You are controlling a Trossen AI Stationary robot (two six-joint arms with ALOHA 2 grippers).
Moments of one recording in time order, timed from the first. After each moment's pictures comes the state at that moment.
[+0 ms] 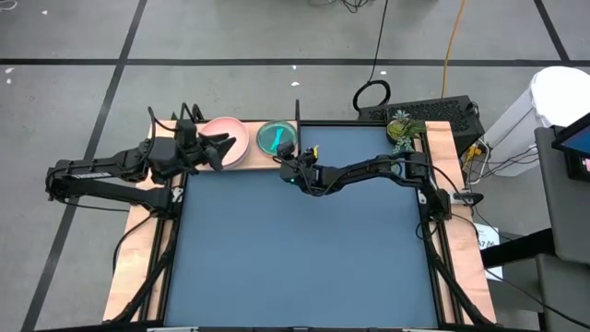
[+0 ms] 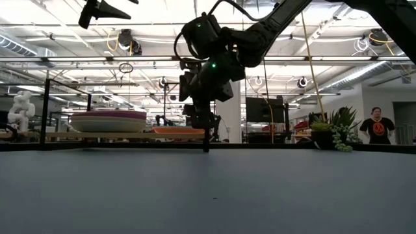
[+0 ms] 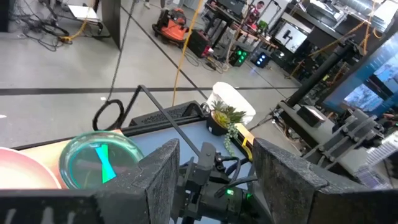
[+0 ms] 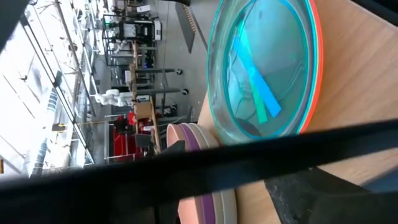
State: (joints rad) left arm 0.05 0.75 0.87 -0.32 -0.56 -0.67; right arm -0.11 2.13 1.35 0.31 0.81 1.93
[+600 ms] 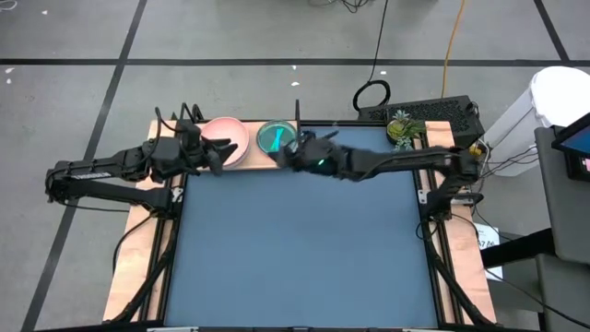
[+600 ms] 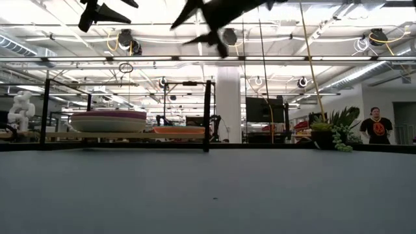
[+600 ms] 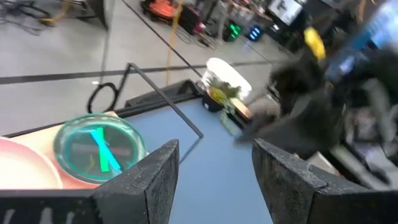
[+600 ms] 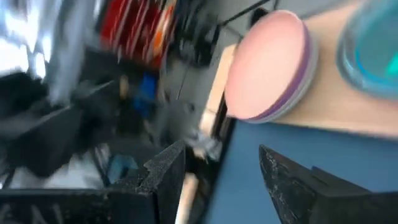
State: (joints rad) left arm 0.08 0.75 0.87 -0.39 -0.45 -0.65; right arm -0.11 1.70 1.35 0.03 0.23 1.14
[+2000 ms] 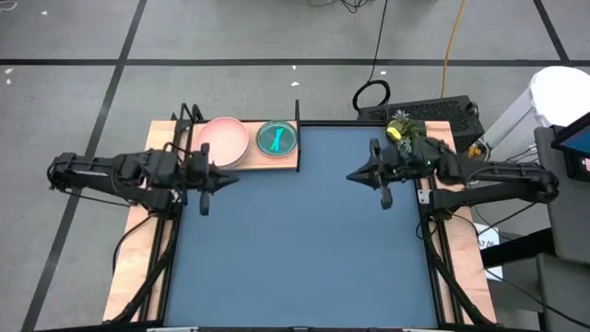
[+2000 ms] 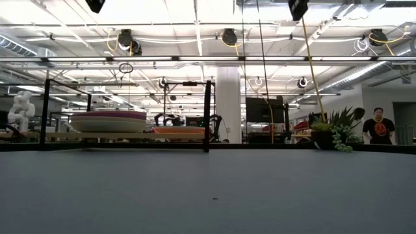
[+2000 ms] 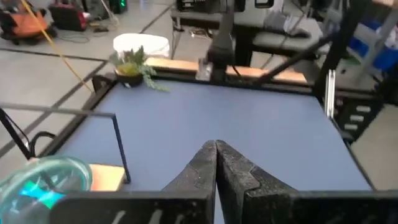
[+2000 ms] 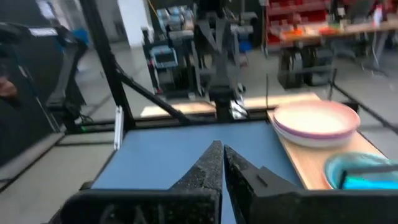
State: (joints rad) left arm -0.13 0.75 0.87 -0.42 -0.21 -0.12; right arm -0.10 0.83 0.74 0.00 -0.21 0.11
